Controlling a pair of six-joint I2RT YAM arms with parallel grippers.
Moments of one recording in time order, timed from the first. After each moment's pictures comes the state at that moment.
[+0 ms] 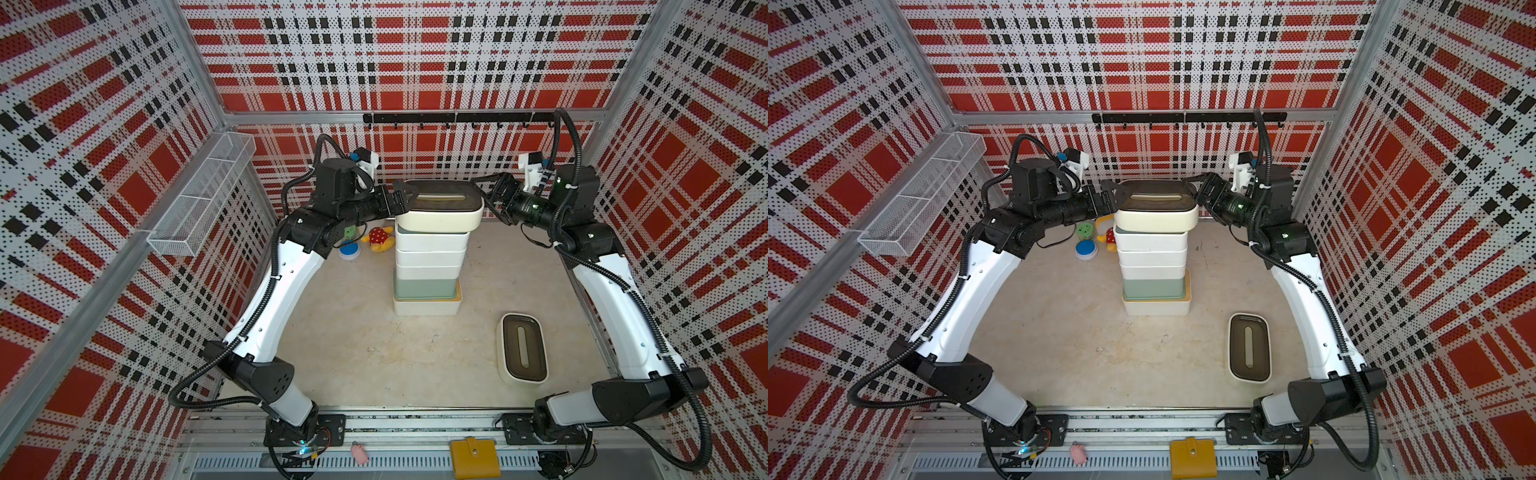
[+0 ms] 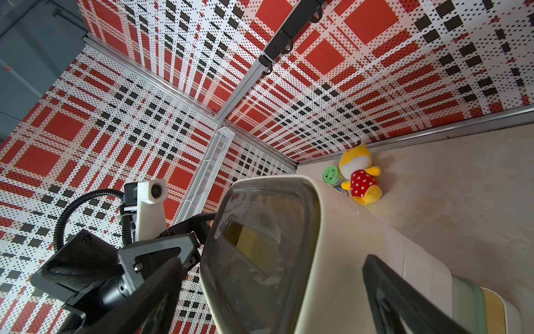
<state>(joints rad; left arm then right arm) -0.44 1.61 2.01 -0.71 0.33 -0.53 0.24 1.44 1.74 -0.47 -0.56 0.82</state>
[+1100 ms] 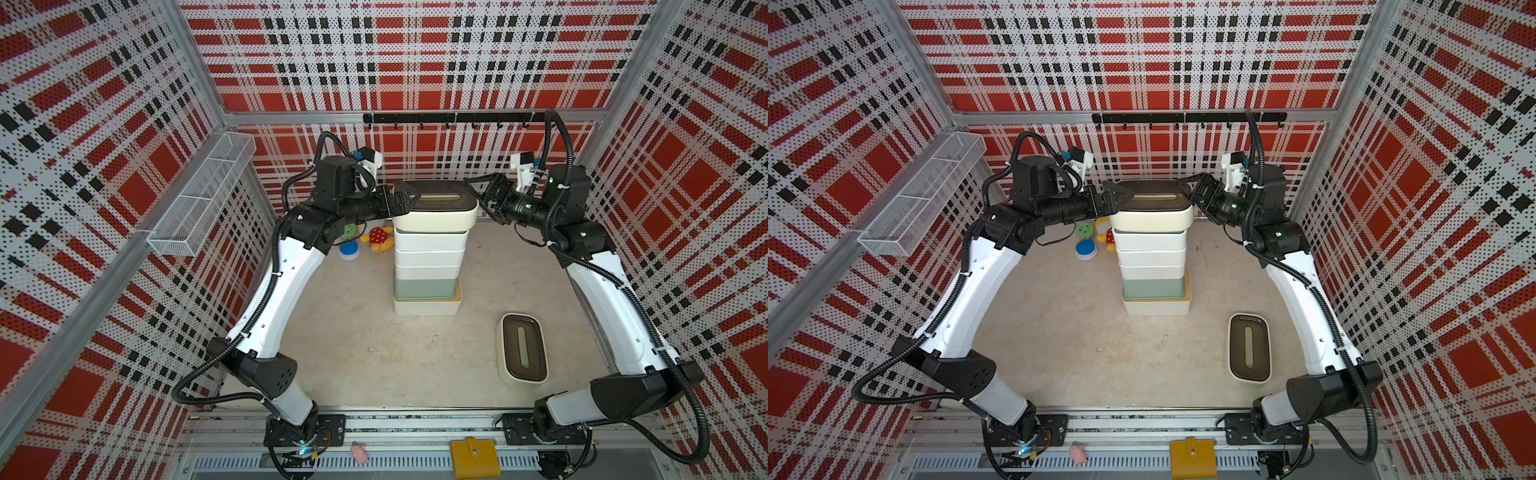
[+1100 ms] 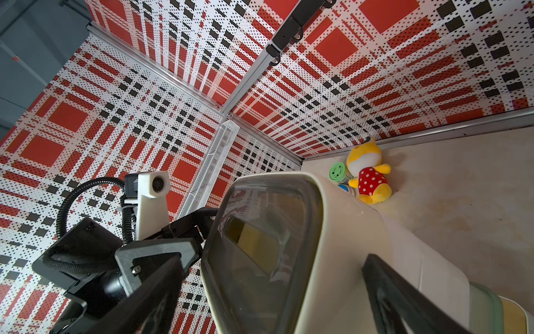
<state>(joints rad) -0.44 1.64 2.05 -0.75 0.39 -0.49 0.26 1.47 1.74 -0.44 -0.57 0.82</state>
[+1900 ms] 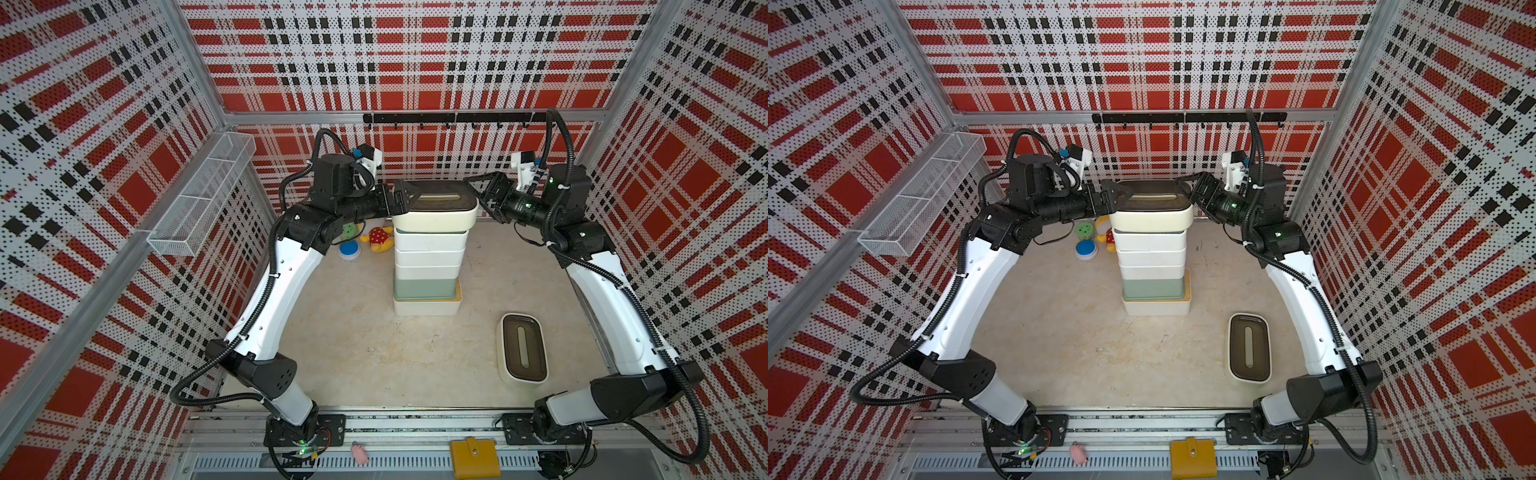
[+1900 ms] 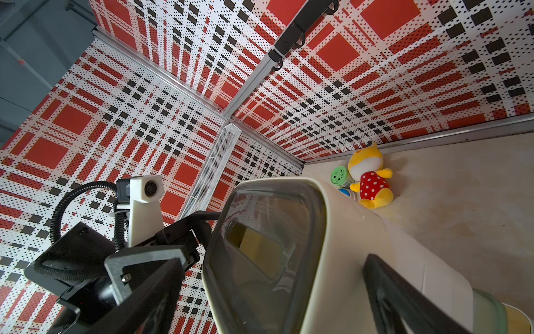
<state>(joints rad) -0.45 1.64 2.08 -0.76 0.39 -0.48 0.26 1.46 1.74 -0.42 -0.56 0.83</state>
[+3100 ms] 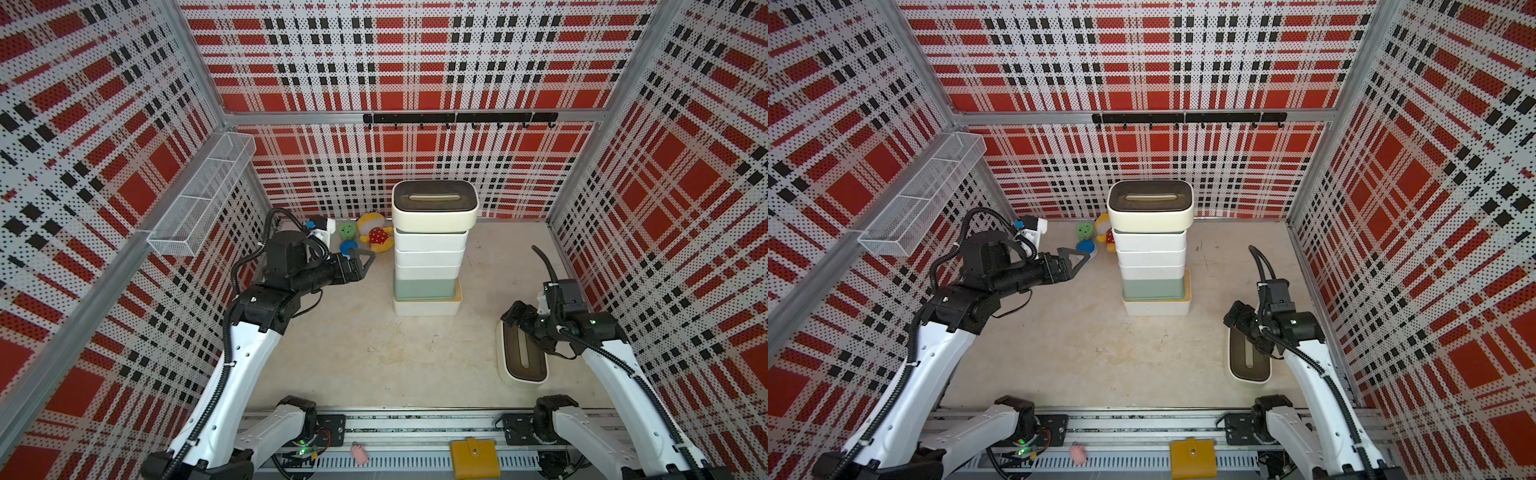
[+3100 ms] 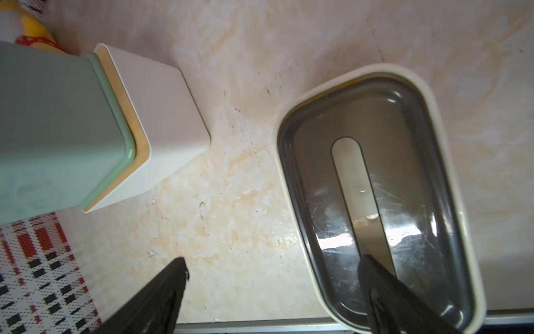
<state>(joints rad) -0.24 1.04 1.25 -0.64 0.44 -0.44 0.15 0.91 0.85 -1.03 -0.15 0.69</state>
